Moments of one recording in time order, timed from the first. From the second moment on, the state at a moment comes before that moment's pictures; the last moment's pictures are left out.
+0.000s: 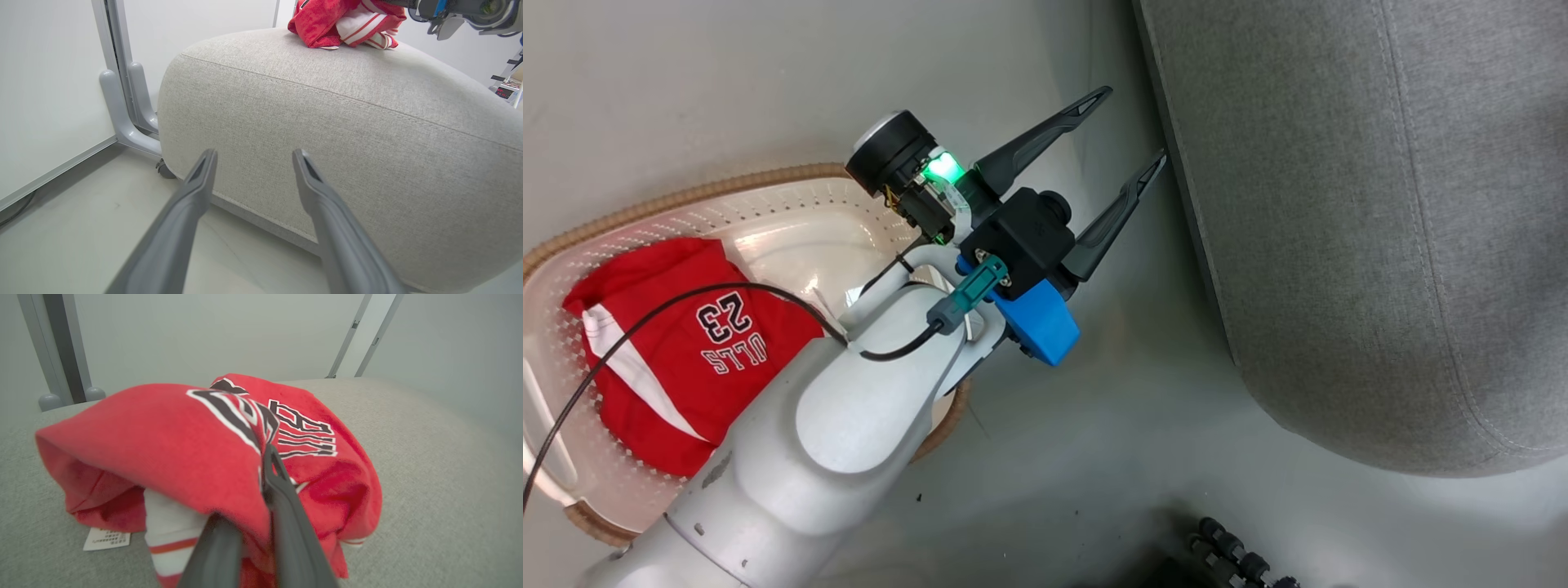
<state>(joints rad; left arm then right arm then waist) -0.95 0.15 -0.81 0.42 -0.17 -0.10 -0.22 -0.92 -0.36 -0.43 0.70 0.14 0.13 -0.26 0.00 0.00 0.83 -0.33</state>
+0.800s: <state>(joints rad) -0.66 0.12 -0.59 0.39 -0.28 -0.01 -0.26 -0.51 -0.32 -0.16 0.38 0.14 0.13 -0.26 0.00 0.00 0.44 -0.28</state>
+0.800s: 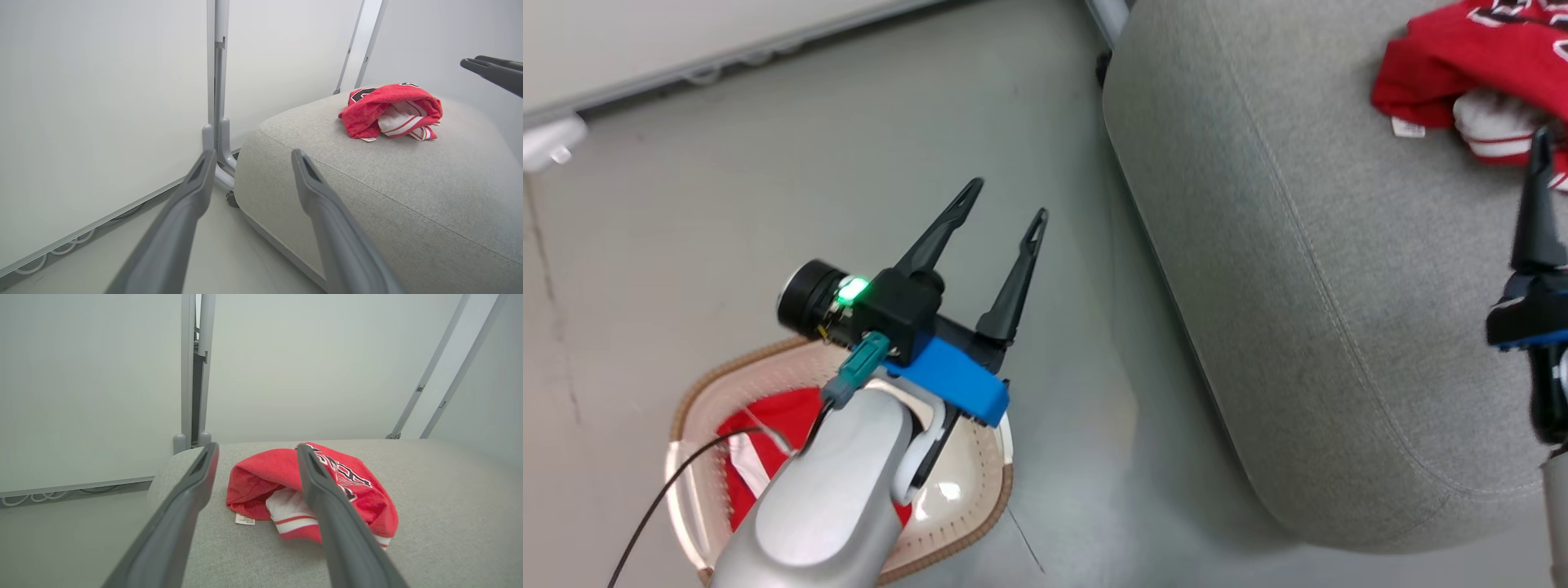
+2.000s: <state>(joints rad) -0.12 0.05 -0.07 0.24 -0.17 -0.04 -0.26 -0.09 -0.16 0.08 0.21 0.18 0.13 -0.26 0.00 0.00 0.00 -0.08</state>
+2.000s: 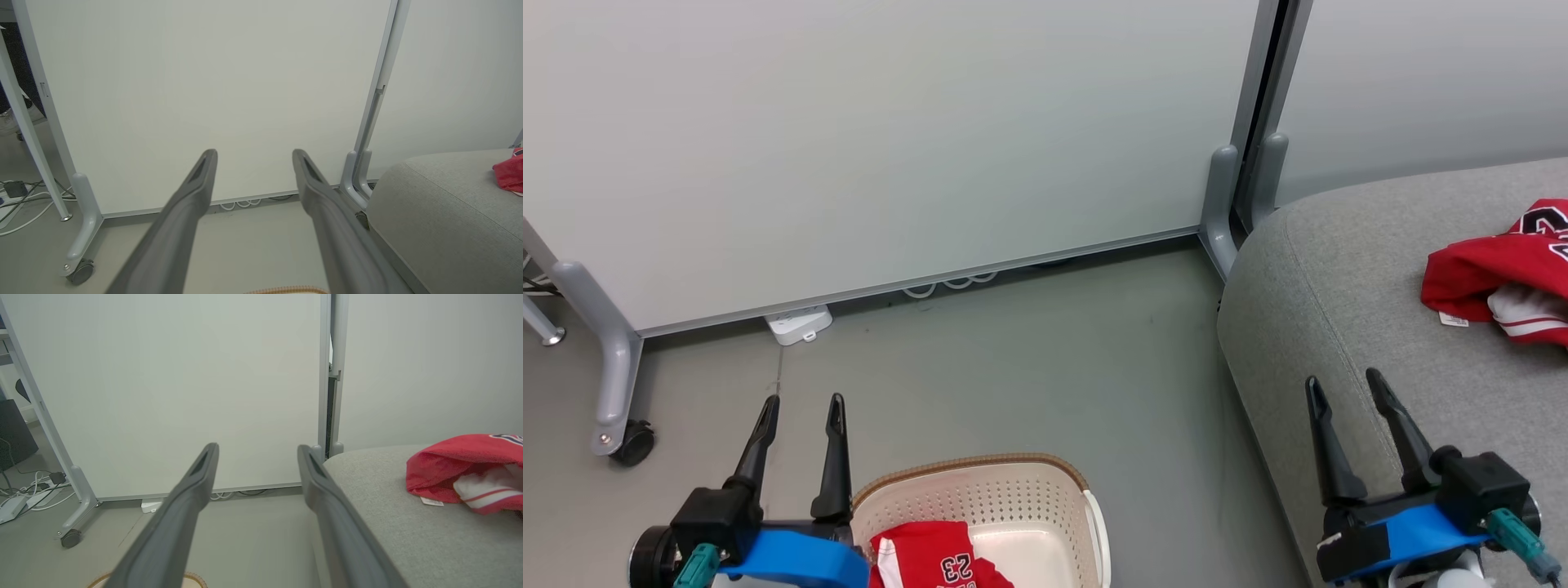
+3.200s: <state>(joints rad) -0.21 0.05 -0.17 0.40 -0.10 -0.12 -0.26 -0.06 -0.14 0.09 0.22 0.19 0.13 -0.26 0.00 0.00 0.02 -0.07</state>
